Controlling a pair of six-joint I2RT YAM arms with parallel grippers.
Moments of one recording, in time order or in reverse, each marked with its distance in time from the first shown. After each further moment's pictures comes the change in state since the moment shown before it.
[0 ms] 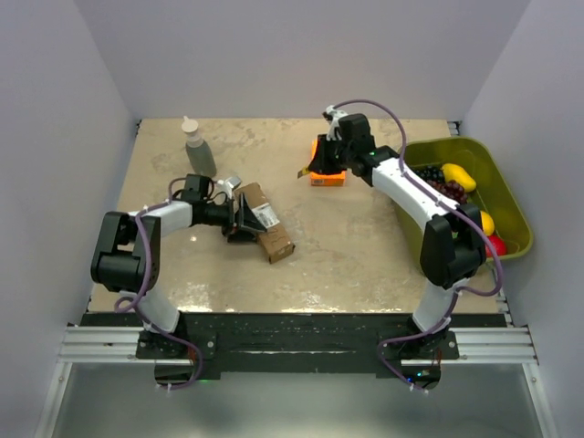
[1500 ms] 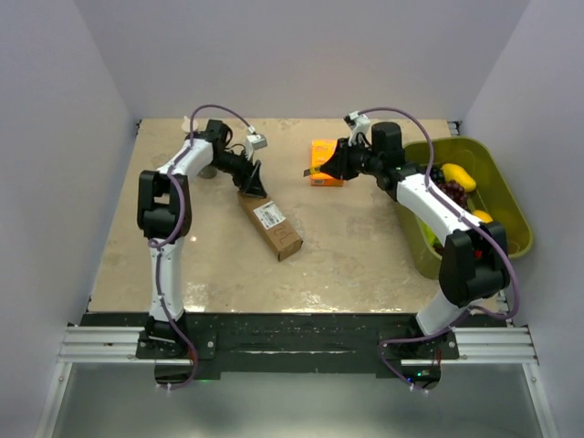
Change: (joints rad) left arm -0.048 0.568 0.999 -0.613 -0.098 1.064; right arm -0.150 -0.164 -0.251 0.245 -0.306 -0.100
